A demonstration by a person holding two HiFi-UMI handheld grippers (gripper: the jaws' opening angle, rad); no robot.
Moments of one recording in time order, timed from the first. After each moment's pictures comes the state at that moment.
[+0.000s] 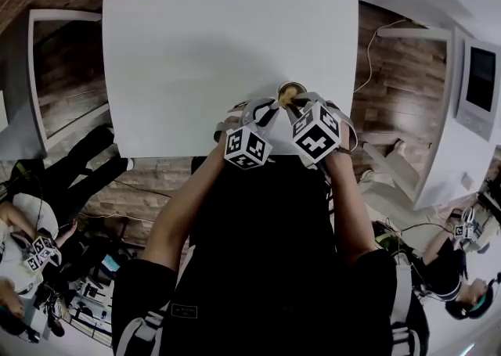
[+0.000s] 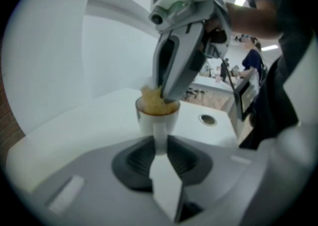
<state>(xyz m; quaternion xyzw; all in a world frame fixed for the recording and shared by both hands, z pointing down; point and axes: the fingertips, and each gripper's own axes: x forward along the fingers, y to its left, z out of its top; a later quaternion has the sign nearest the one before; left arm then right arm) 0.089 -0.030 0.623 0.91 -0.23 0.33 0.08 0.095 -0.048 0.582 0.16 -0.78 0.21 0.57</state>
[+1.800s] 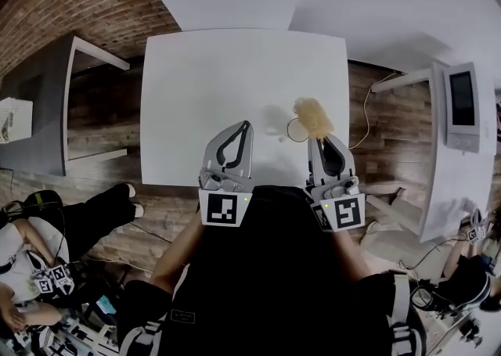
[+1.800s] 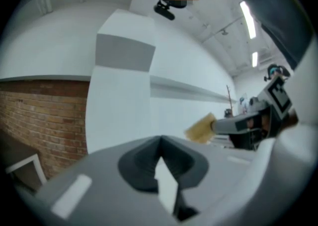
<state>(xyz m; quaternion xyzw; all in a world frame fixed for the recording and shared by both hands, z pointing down) -0.051 -0.053 0.339 0.86 -0.51 0.06 -0.04 0.077 -0.042 0.325 0.51 -0.86 0.04 -0.01</state>
